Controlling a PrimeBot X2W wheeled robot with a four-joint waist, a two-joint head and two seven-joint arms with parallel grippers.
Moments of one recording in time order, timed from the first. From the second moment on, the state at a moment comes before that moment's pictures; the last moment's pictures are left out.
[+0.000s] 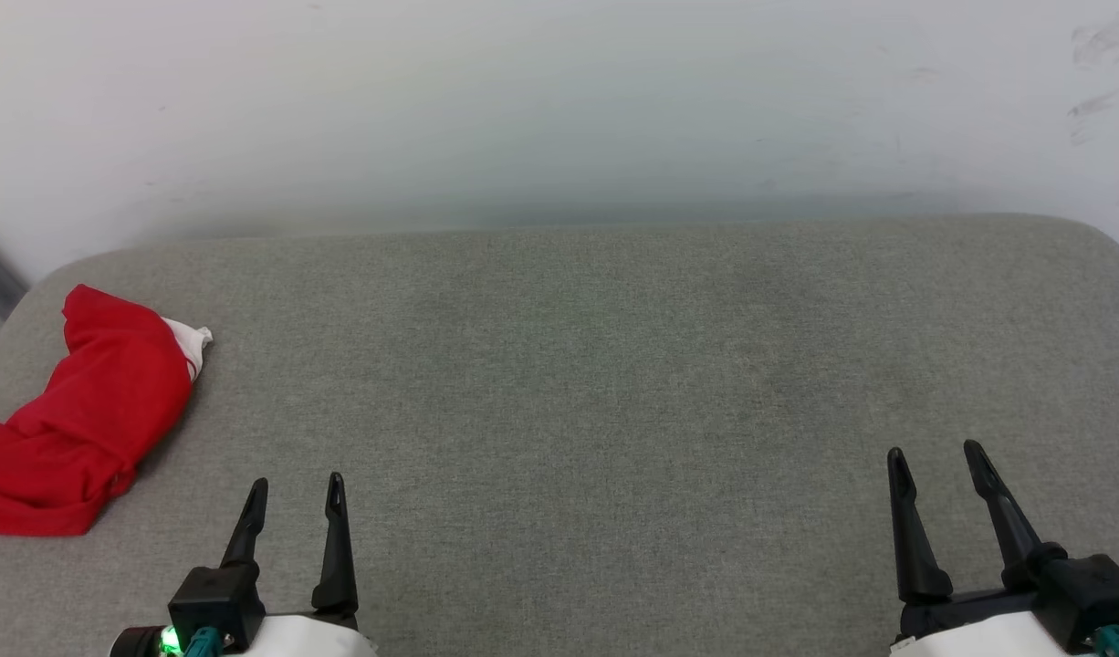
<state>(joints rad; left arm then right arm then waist) 0.08 0.05 0.01 0.07 -0.11 -0.02 -0.26 0.10 -0.05 -0.01 -0.02 0.08 0.13 -0.26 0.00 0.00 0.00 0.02</state>
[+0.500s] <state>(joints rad) 0.08 0.05 0.01 0.07 -0.15 -0.02 -0.26 0.11 -0.05 -0.01 0.00 0.12 0.13 -0.26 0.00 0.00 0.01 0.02</state>
